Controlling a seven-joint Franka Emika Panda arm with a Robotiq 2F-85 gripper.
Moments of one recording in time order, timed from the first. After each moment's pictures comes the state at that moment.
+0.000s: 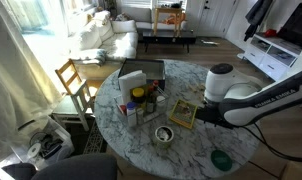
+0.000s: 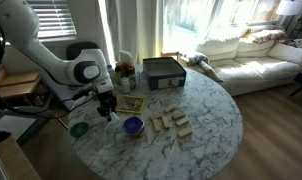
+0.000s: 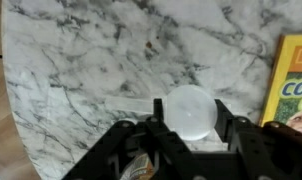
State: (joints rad) arm 0.17 0.30 -0.22 -2.34 -0.33 2.55 1.41
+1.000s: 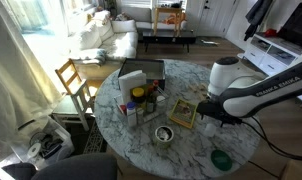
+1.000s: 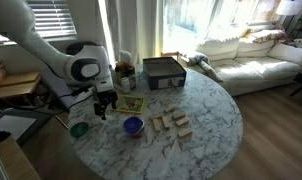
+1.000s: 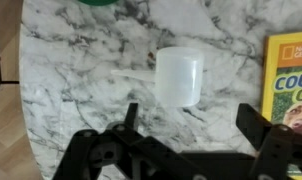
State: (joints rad) arm 0.09 0.25 -0.16 -2.34 -0.18 2.50 1.34
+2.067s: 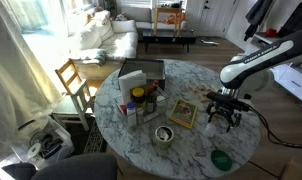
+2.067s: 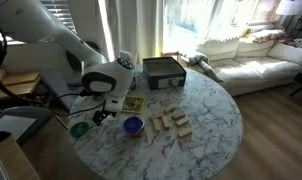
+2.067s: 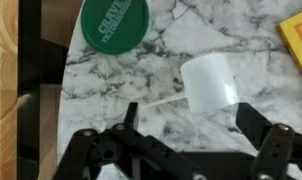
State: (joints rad) arm -0.12 0.32 -0.14 -2.25 0.40 2.23 1.01
